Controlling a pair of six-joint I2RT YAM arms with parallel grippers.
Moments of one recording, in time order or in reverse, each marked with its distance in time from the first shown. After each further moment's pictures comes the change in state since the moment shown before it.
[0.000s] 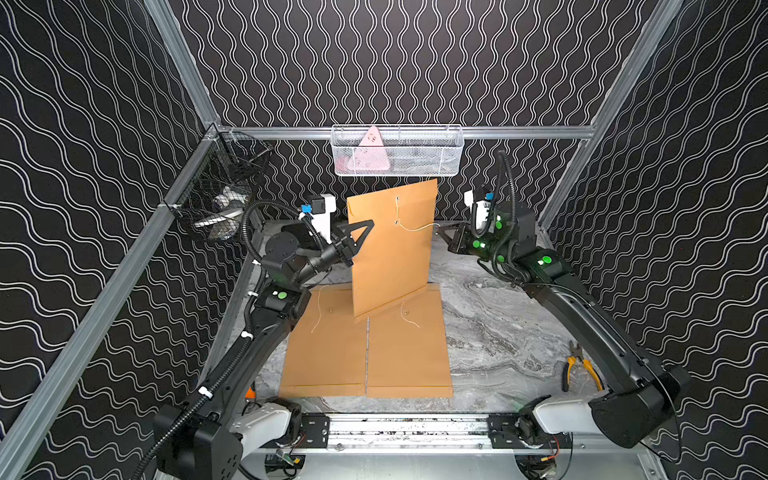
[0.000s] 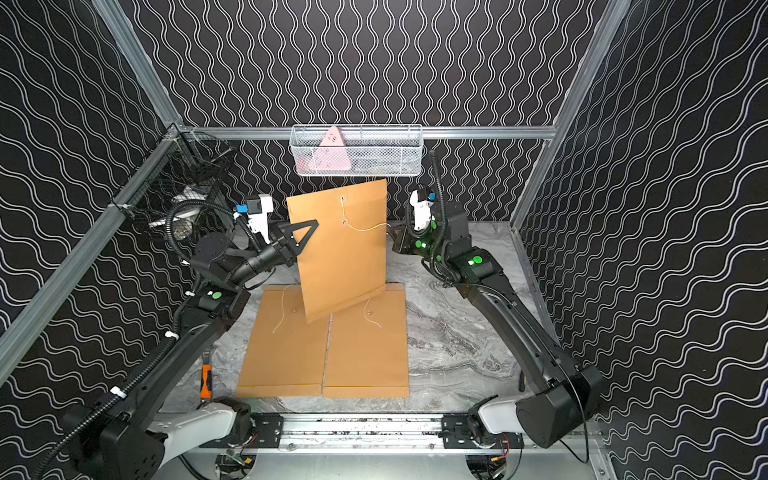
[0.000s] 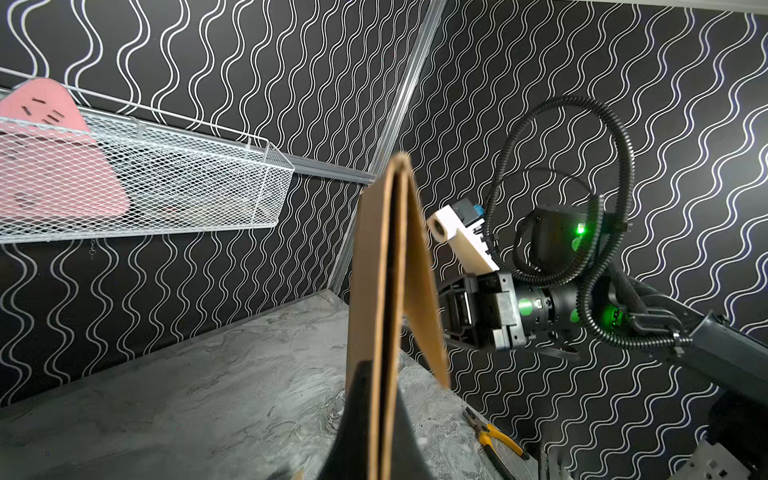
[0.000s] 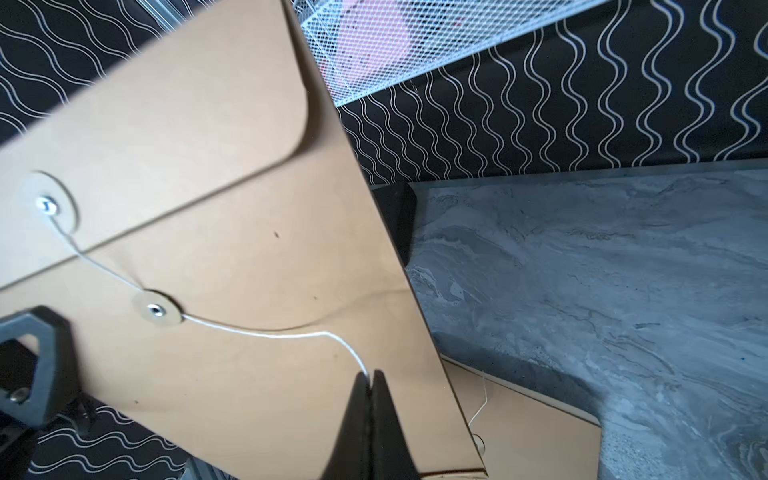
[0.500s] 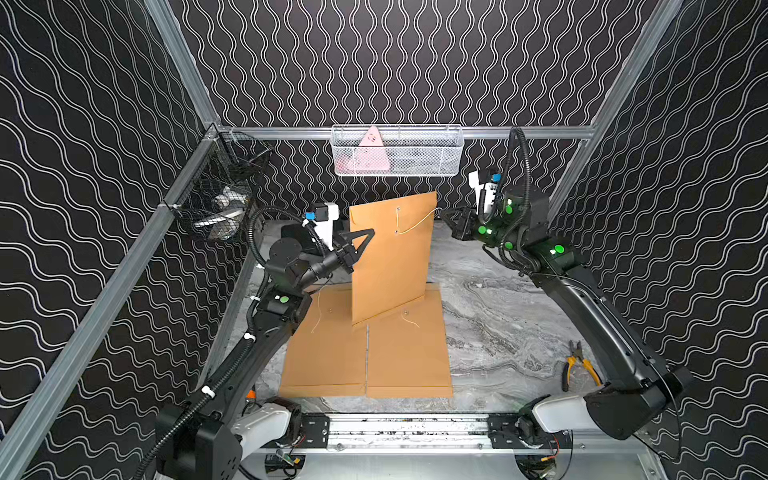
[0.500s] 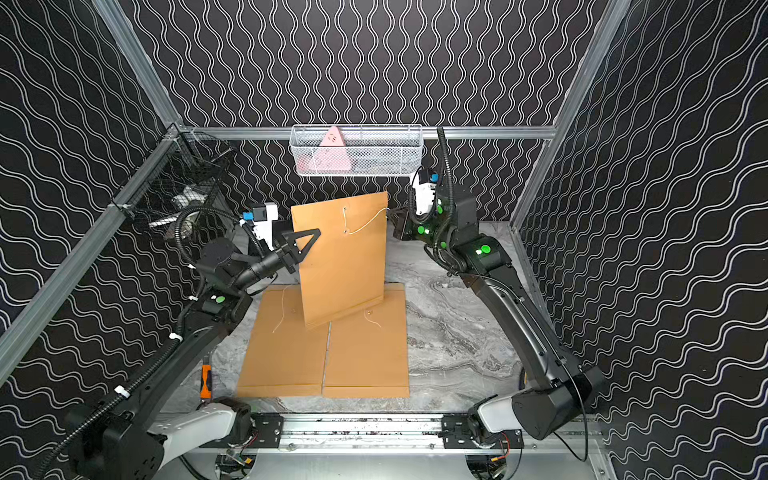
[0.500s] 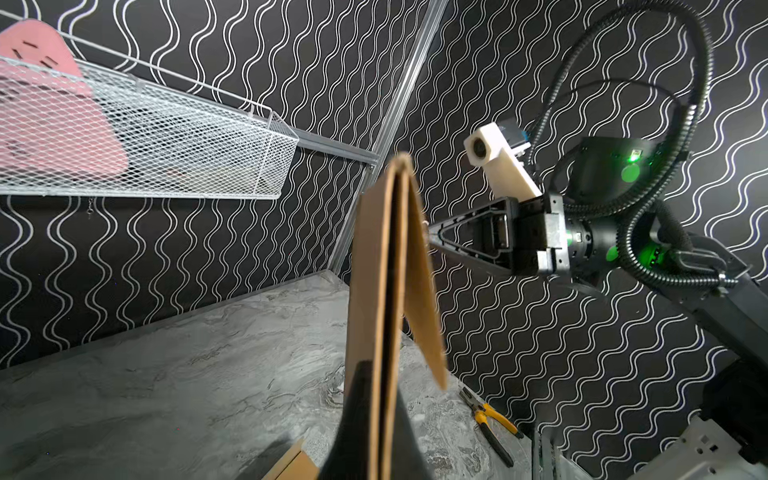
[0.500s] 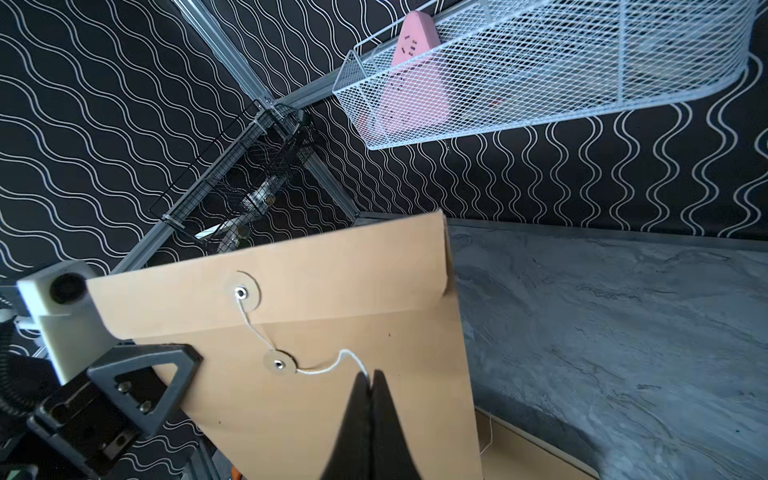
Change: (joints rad) left arm 0.002 -0.007 -0.067 0.005 0.016 0.000; right arm -0.002 0.051 0.194 -0.069 -0.036 -0.058
